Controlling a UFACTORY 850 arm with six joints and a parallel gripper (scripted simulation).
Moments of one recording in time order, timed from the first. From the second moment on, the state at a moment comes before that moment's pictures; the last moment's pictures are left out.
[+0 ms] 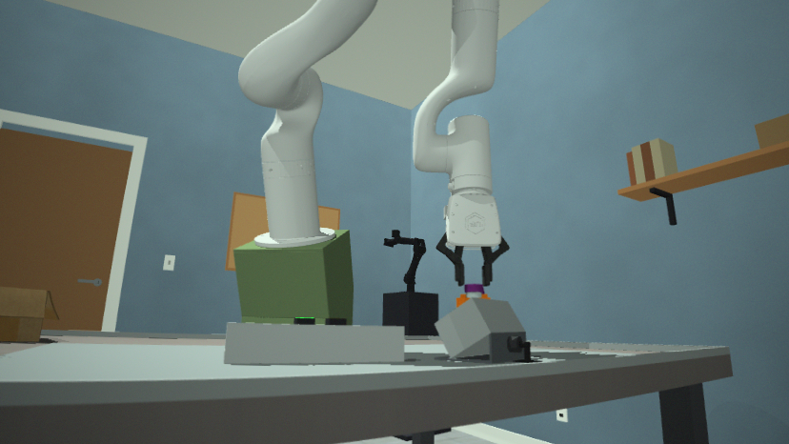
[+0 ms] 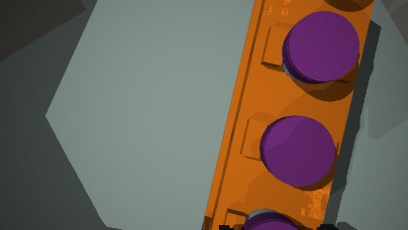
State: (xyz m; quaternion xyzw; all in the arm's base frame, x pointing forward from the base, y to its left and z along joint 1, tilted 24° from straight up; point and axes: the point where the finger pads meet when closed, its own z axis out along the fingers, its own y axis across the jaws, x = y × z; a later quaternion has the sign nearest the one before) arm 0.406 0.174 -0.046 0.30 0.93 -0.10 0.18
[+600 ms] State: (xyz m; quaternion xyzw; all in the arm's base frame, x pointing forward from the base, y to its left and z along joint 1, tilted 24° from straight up) arm 0.407 0.172 -0.052 0.30 0.93 -0.10 0.18
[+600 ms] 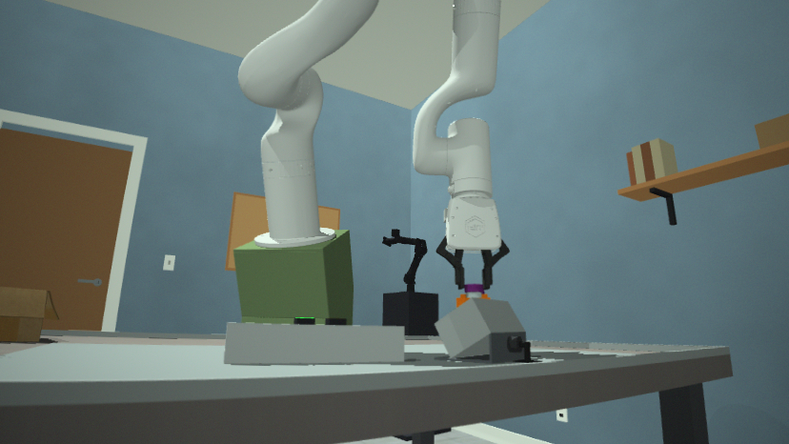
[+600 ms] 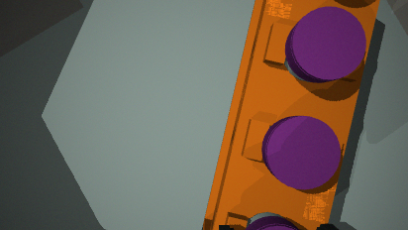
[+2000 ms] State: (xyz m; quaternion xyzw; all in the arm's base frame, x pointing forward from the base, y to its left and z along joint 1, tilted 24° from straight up) arm 0.409 0.171 -0.056 0.40 0.89 -0.08 0.19
